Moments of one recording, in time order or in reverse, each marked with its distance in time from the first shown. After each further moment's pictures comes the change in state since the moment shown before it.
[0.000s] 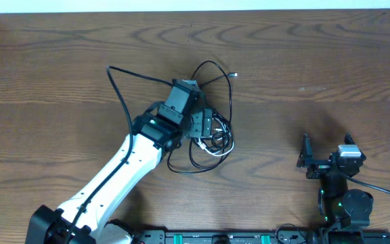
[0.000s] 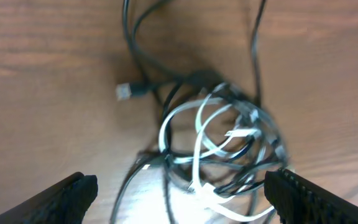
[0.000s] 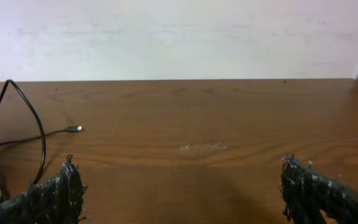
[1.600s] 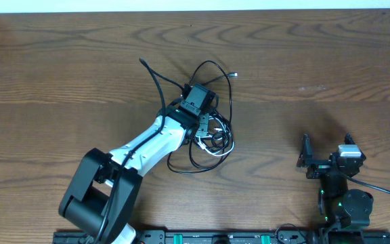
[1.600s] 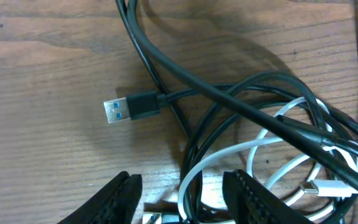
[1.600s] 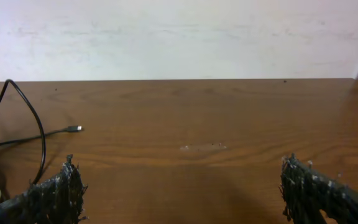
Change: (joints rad) left arm -0.010 0.309 0.000 0.175 -0.103 0.007; right arm 0.000 0.000 0.000 0.000 0.000 0.000
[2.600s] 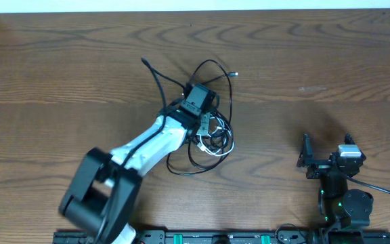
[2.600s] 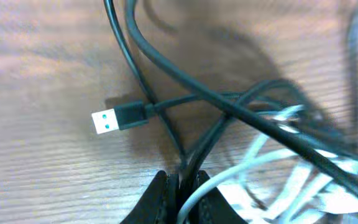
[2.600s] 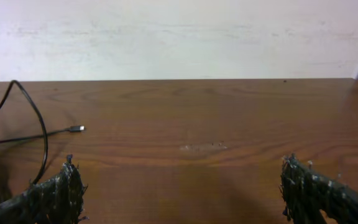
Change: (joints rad) left arm -0.001 -0.010 0.000 0.030 0.000 0.008; right arm 0.000 0.000 0.000 0.000 0.000 0.000
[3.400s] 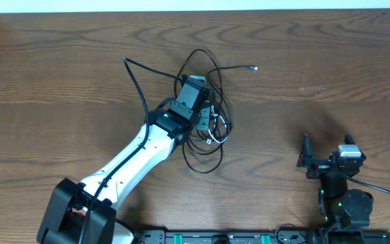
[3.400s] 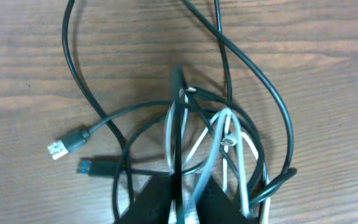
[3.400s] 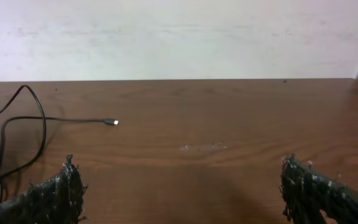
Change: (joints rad) left arm 0.000 -0.172 0.000 -0.017 0.065 -0.001; right arm 0.000 0.000 0.000 0.000 0.000 0.000
